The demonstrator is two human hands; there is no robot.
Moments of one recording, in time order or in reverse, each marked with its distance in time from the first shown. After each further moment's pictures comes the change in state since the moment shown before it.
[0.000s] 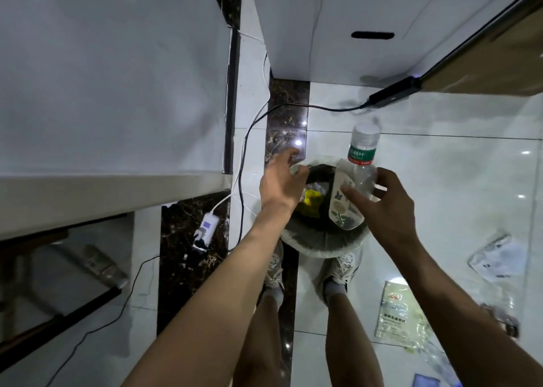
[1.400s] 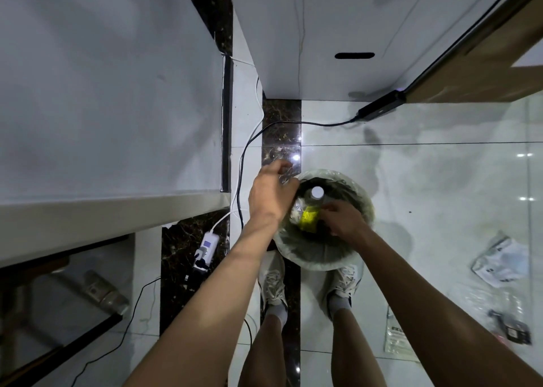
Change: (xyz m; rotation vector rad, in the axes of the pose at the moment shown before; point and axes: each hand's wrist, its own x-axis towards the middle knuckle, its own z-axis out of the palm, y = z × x) left_hand -0.006 0.012 -0.026 0.049 -0.008 0.091; right_hand 0.028 0.017 0.052 -0.209 -0.380 0.240
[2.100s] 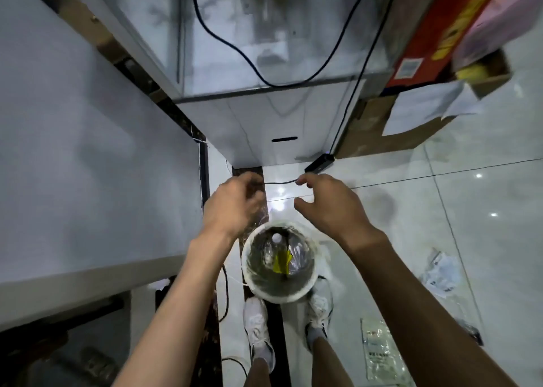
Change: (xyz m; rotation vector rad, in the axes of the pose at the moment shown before) left_hand -0.088 0.207 -0.115 0.340 -0.023 0.272; right_hand -0.199 -0.111 -0.203 -0.348 0.413 -0.427
